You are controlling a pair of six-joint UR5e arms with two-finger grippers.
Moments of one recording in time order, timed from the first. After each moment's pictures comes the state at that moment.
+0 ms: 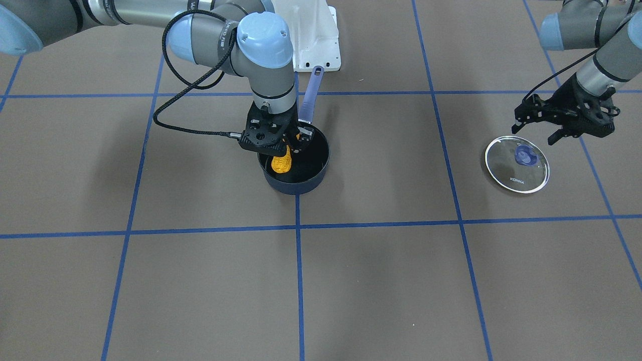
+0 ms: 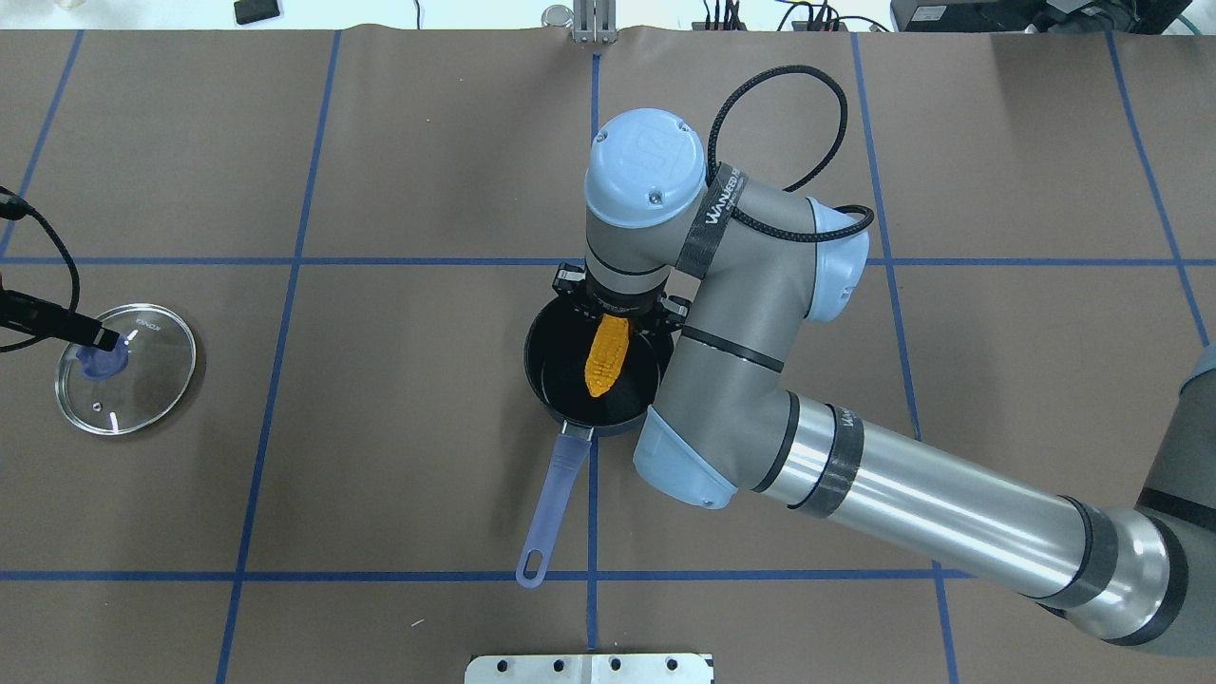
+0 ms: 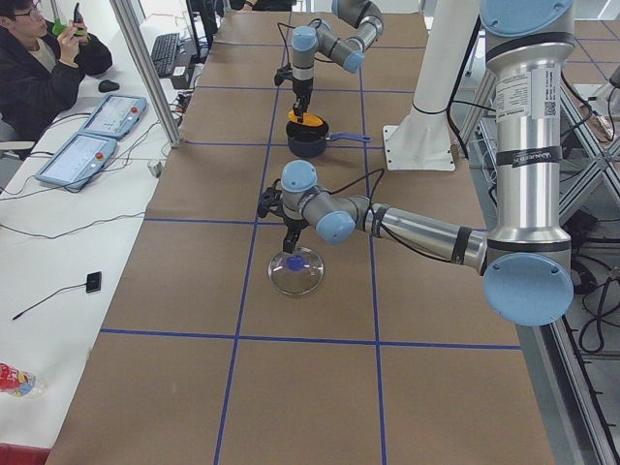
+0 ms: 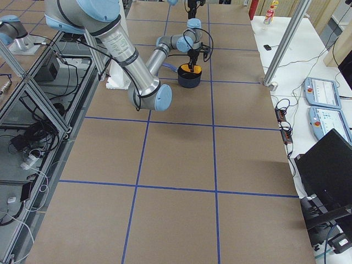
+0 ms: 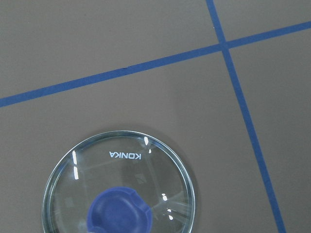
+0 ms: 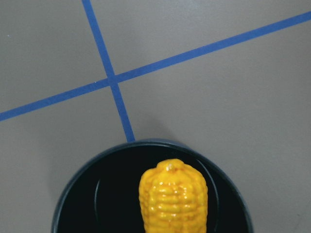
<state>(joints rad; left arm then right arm) -1.04 -1.48 -1.87 -2.06 -2.28 -0.55 0.55 -0.73 1.56 -1.64 1.91 1.49</state>
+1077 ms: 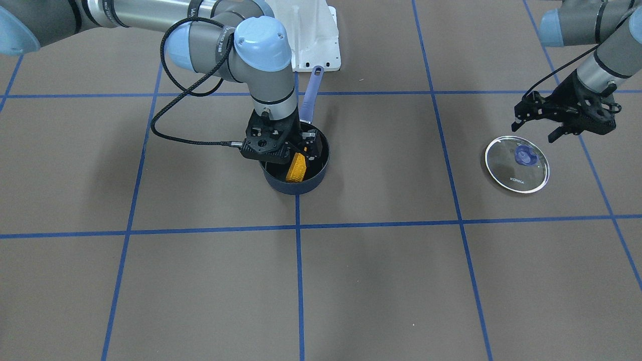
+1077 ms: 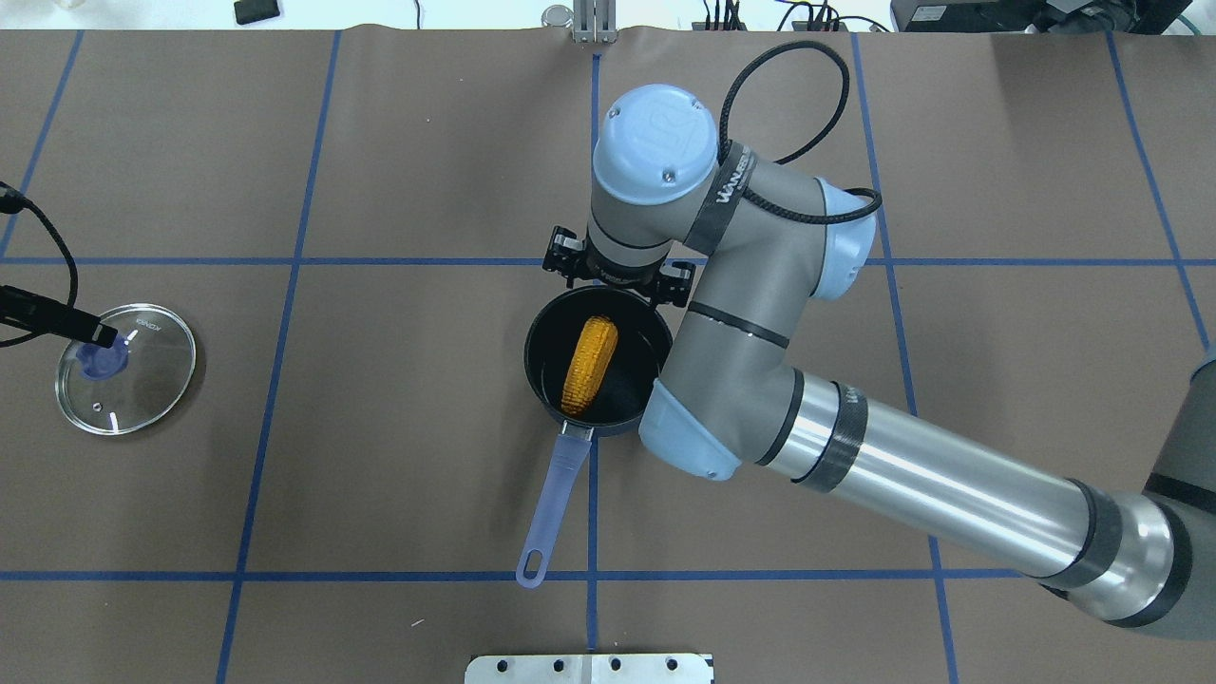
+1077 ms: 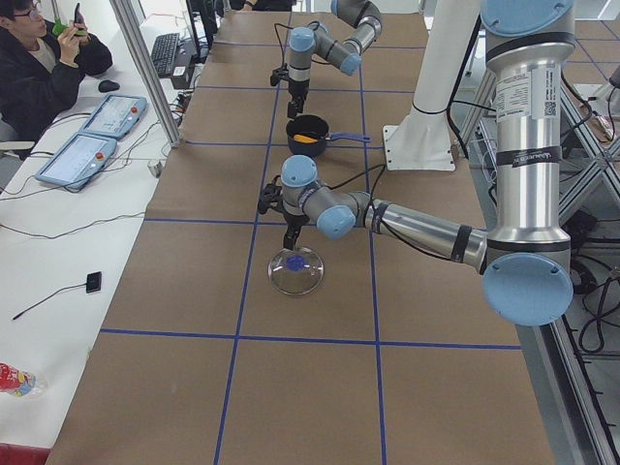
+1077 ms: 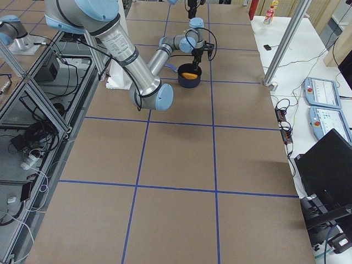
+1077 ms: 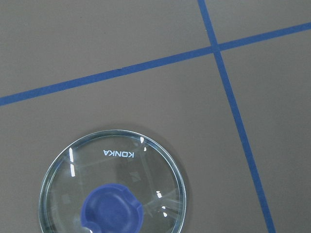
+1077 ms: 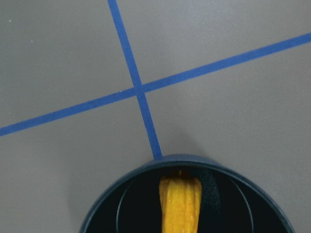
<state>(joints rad) -1.05 -1.49 -1.88 -2.02 -2.28 -0.55 0.62 -0.74 1.58 -1.59 1.91 1.41</state>
